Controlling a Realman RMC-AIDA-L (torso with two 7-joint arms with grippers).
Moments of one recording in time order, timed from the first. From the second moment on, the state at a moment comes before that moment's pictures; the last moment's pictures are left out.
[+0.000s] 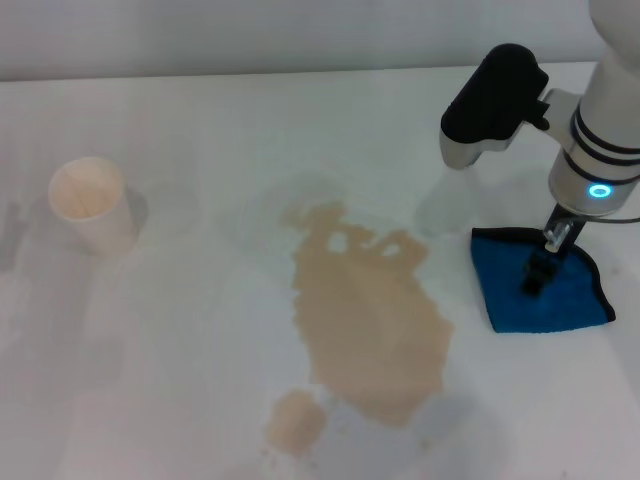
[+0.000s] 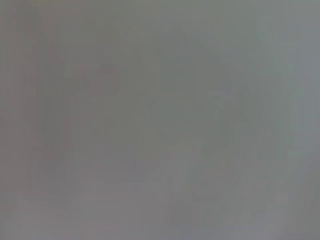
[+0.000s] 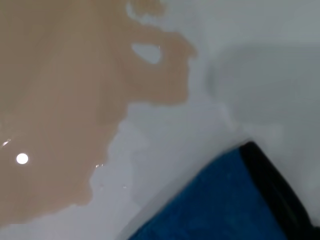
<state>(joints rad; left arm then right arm) -0.39 -2.08 0.81 0.01 -2.52 -1.33 2.53 0.74 2.03 -1.56 -1.04 -2.86 -1.55 2.67</state>
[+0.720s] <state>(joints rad) -0.42 -2.08 0.81 0.01 -2.52 -1.32 2.53 0.71 2.03 -1.57 -0.99 -2.83 -1.46 2.67</state>
